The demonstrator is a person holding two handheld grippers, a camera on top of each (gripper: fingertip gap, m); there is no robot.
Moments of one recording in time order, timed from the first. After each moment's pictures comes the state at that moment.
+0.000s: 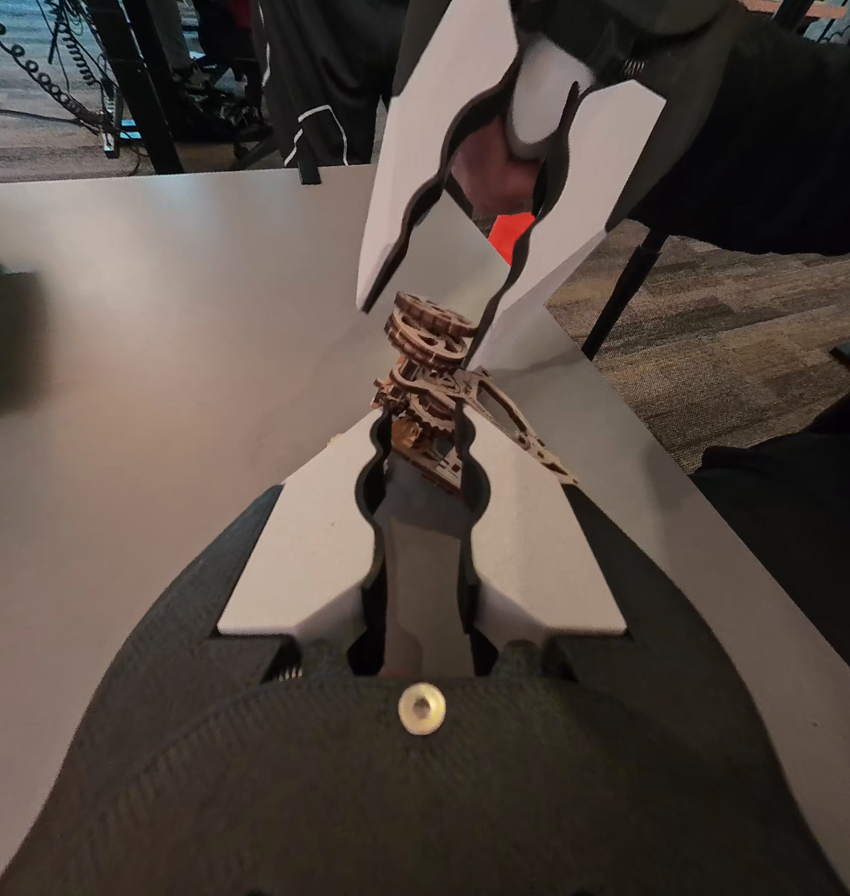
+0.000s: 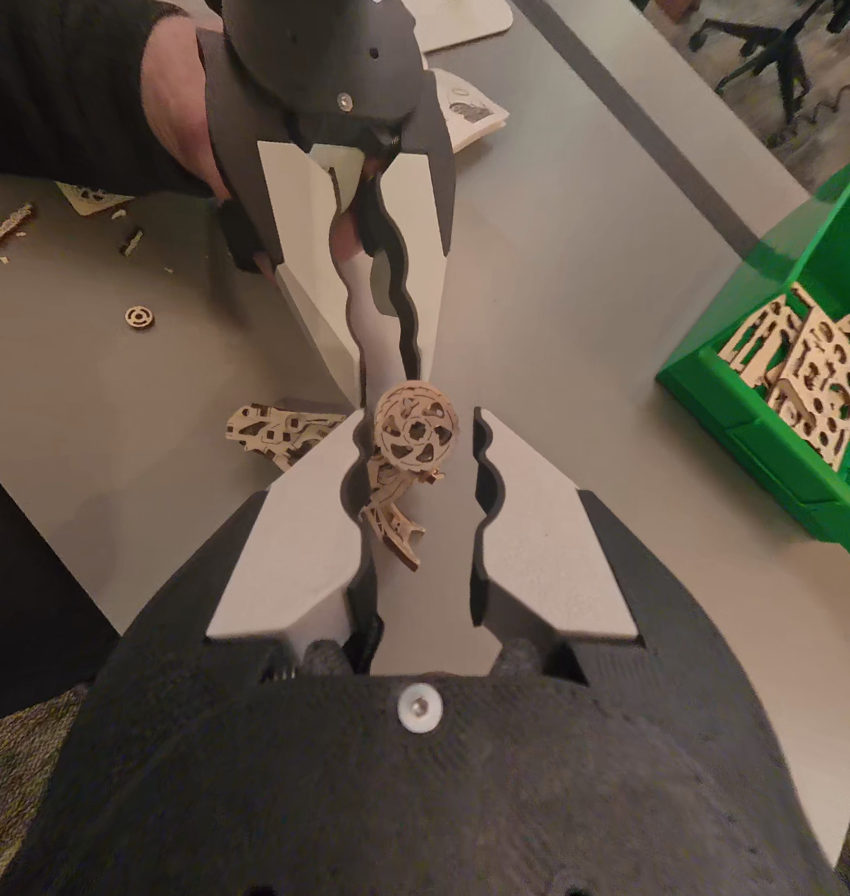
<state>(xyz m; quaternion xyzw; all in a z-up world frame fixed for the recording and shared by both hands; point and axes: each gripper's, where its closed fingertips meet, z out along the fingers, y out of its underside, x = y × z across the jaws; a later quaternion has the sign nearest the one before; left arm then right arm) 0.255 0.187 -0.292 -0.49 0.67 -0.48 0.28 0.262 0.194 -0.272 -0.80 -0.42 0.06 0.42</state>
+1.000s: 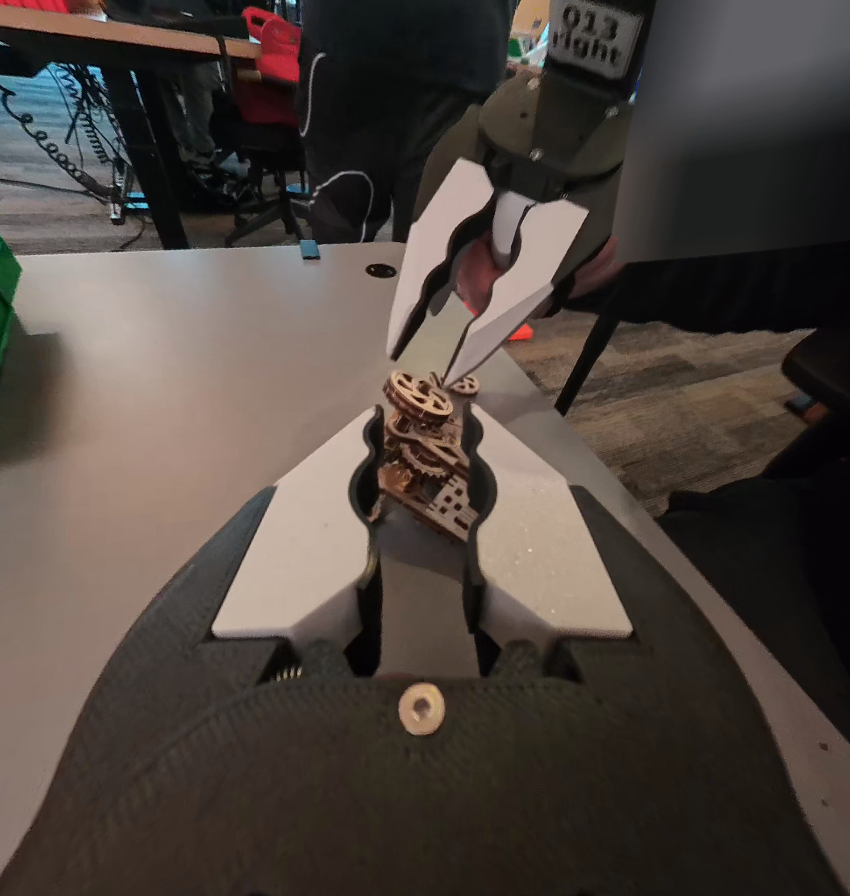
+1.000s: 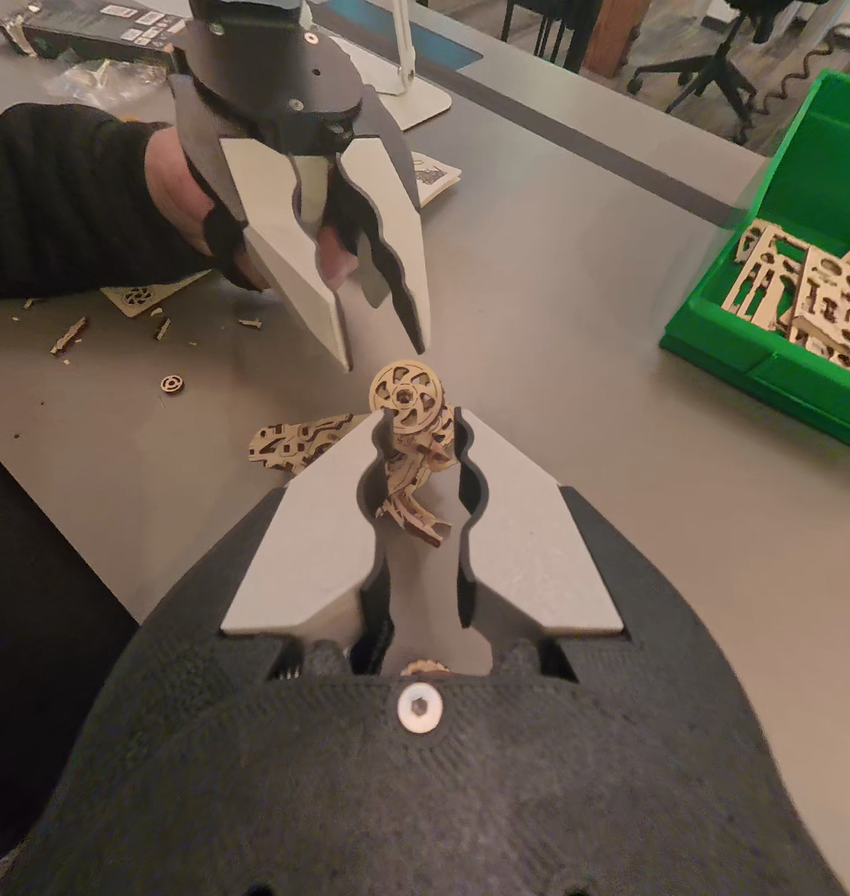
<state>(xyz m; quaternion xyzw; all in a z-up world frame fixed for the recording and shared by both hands) 0.255 0.186 -0.261 -0.47 0.64 -0.53 0.29 0.274 0.187 -0.266 -0.81 -0.32 0.14 0.48</state>
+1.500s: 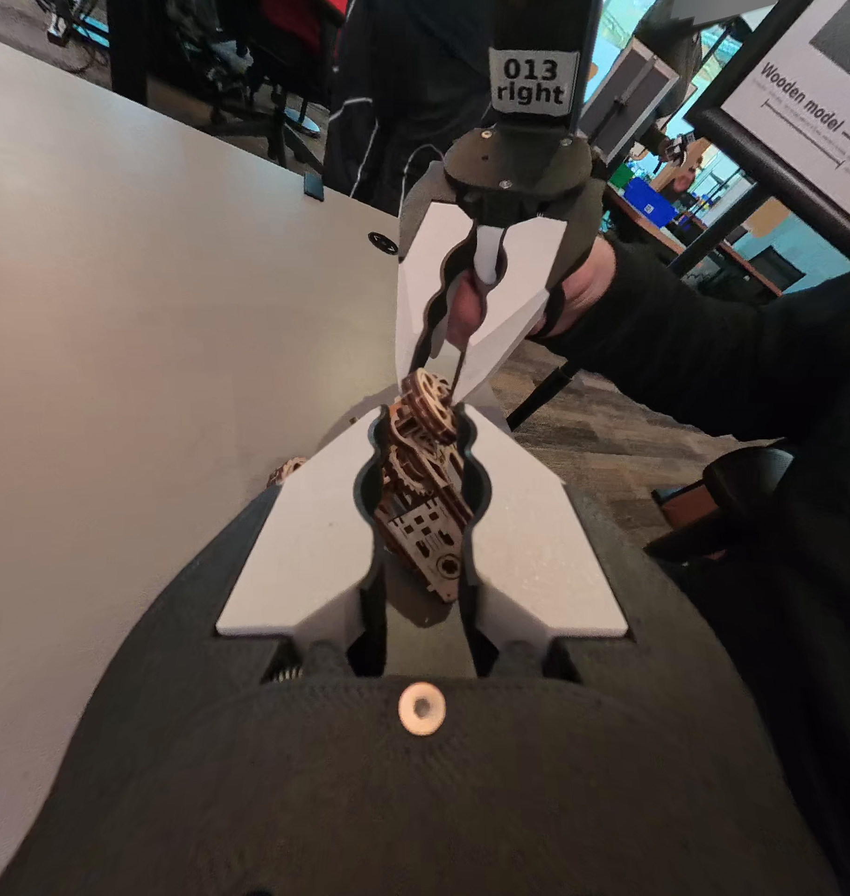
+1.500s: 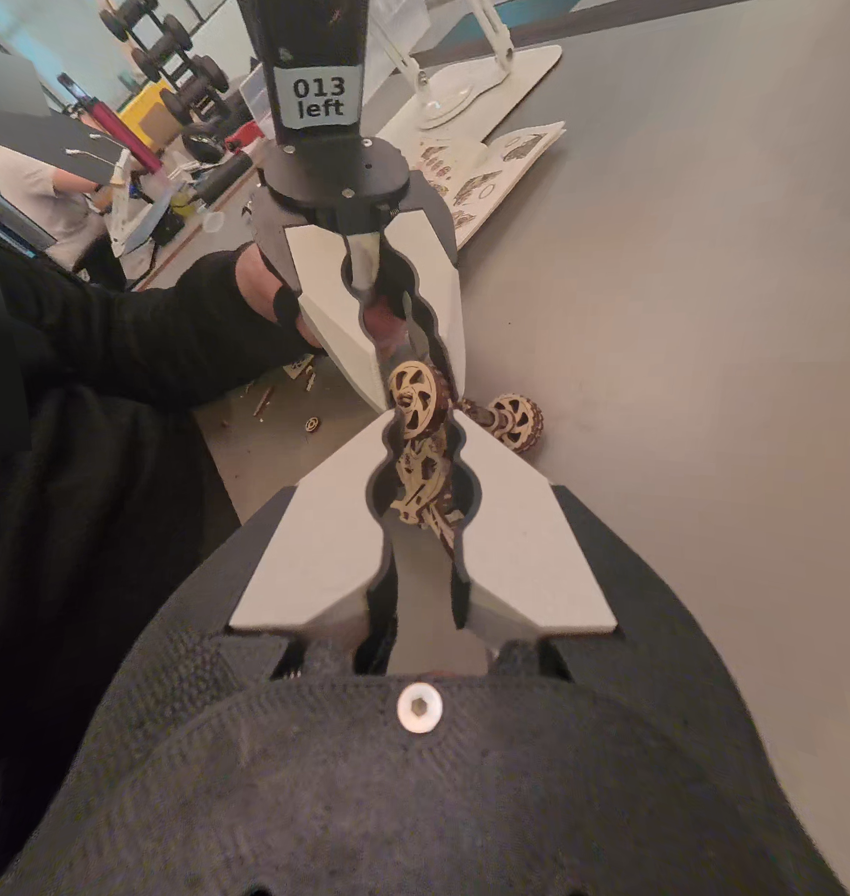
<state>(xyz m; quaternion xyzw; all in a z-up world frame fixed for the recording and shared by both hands) 0.268 0.183 -0.273 -0.58 0.54 -0.58 0.18 0.262 0.189 -0.274 -0.81 -0.24 0.39 0.38</state>
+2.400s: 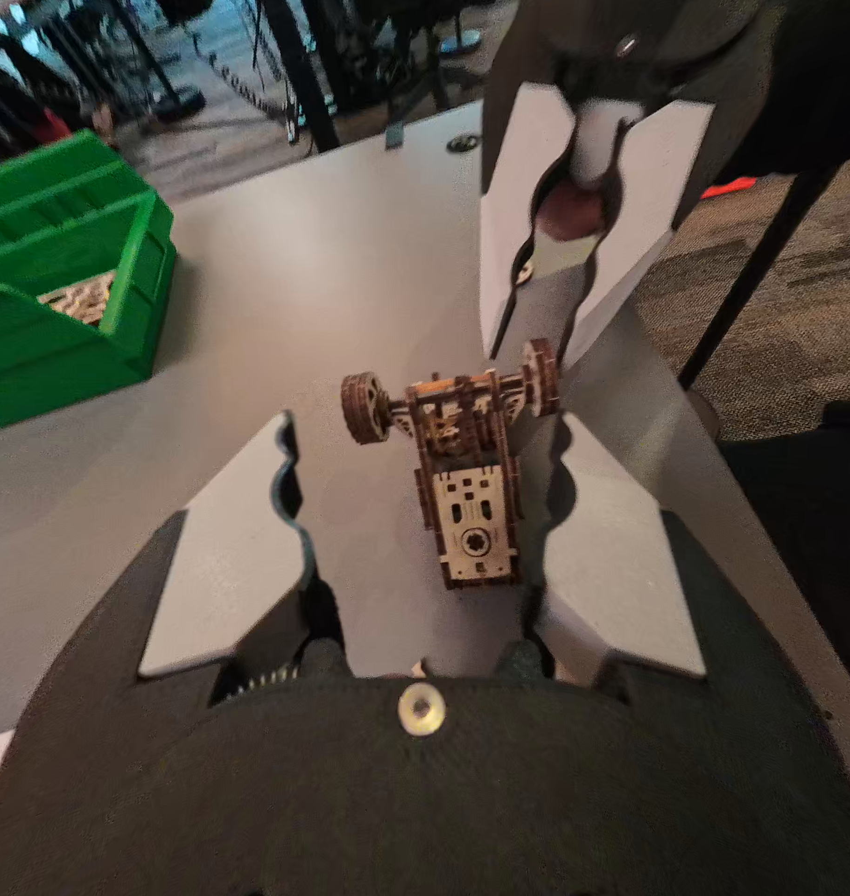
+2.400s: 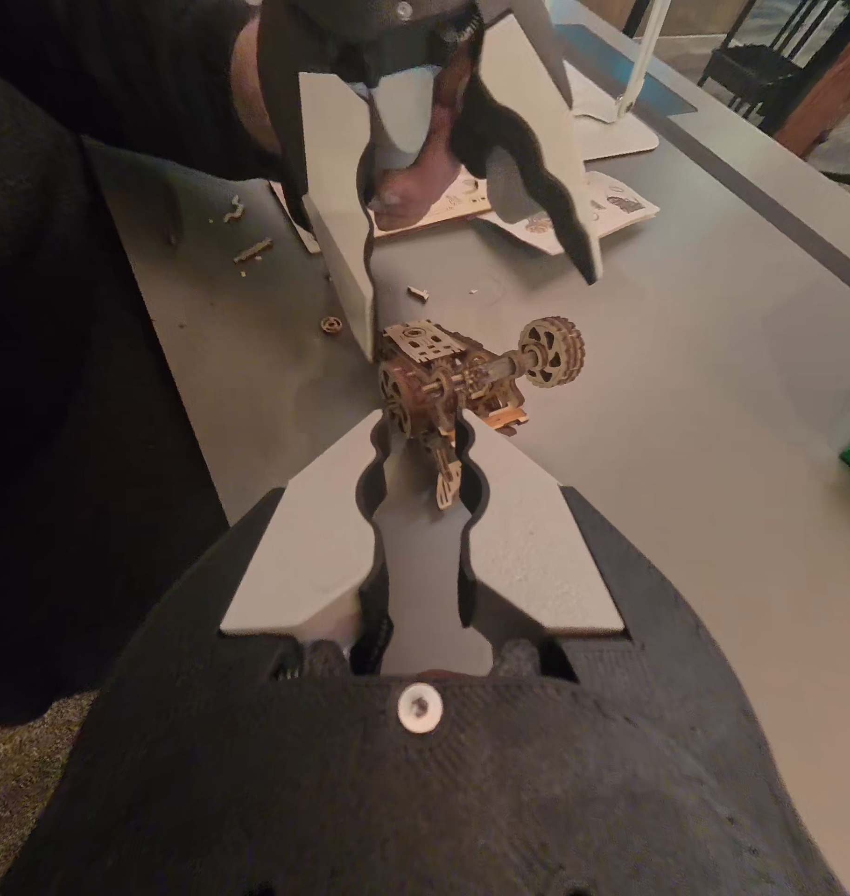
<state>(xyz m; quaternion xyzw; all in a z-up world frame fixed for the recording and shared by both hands) 0.211 0.170 -0.281 -0.53 0.68 -0.32 0.40 0.218 0.131 -0.292 -0.73 -0.47 0.19 0.46</state>
